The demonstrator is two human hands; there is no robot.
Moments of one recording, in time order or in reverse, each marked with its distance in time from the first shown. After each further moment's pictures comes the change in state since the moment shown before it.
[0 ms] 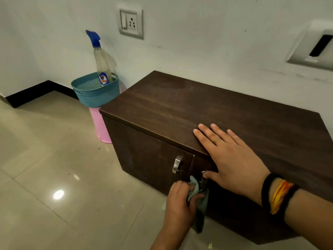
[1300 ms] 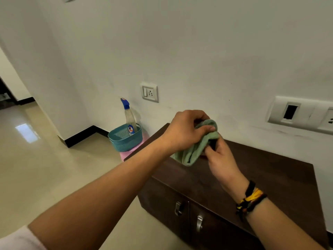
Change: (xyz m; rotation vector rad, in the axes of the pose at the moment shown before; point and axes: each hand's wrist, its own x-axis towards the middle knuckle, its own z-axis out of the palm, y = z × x) left_hand 0.280 0.243 -0.147 0.165 -0.196 0.190; right_hand 0.040 0.028 -0.102 1.634 0.569 0.088
